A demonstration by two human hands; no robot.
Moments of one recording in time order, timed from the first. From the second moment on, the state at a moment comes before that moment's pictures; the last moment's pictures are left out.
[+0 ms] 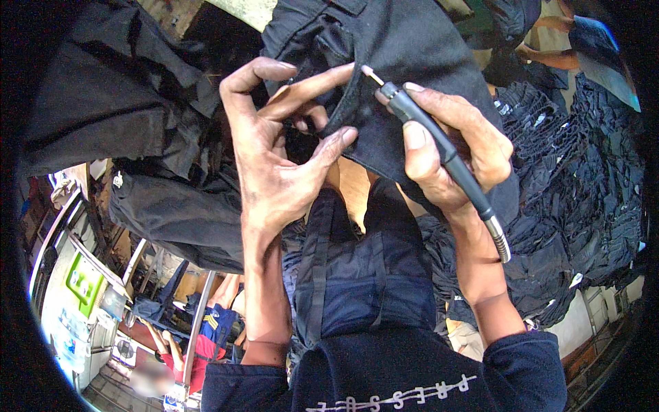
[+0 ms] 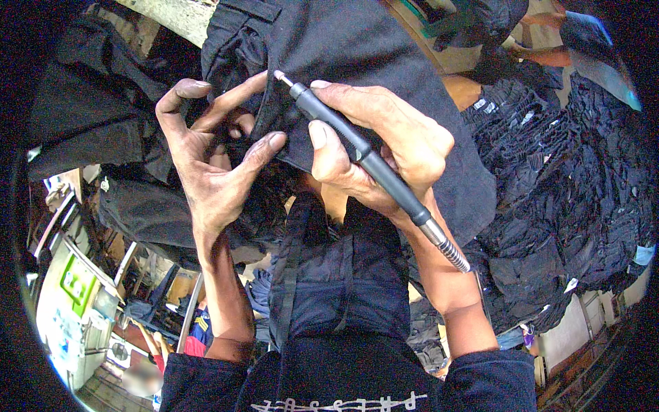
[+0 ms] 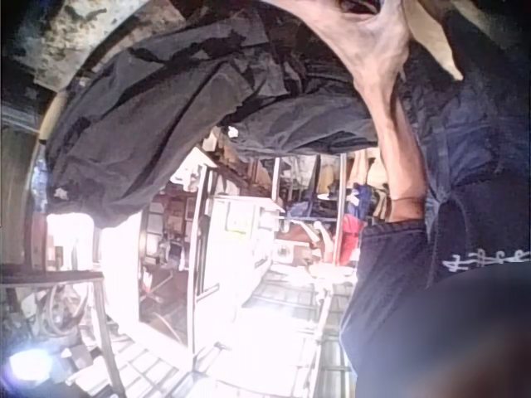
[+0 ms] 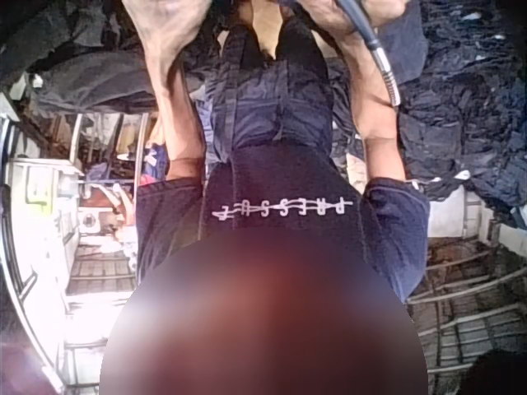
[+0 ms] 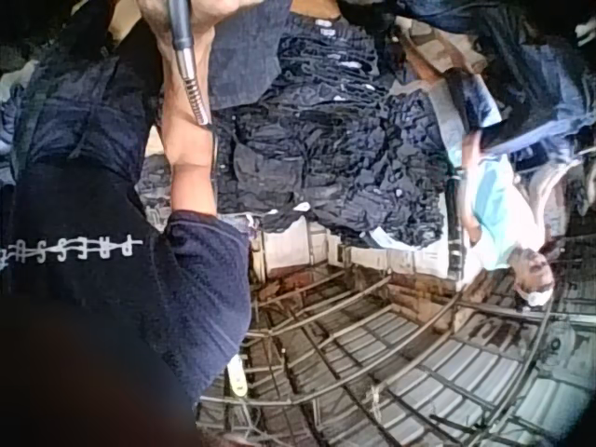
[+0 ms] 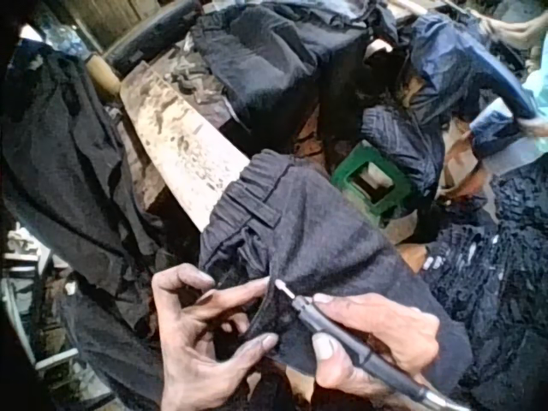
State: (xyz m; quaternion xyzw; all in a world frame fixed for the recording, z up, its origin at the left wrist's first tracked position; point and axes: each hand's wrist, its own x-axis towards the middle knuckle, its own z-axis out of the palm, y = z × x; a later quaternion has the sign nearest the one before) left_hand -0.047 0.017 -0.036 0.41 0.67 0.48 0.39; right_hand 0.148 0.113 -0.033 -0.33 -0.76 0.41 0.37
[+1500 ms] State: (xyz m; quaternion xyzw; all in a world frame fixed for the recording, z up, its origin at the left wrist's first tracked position) left_hand 0.045 -0.022 -0.055 0.26 0.75 0.51 0.34; right_hand 0.334 0.027 -0.021 -0.52 -0.73 0.28 0.34
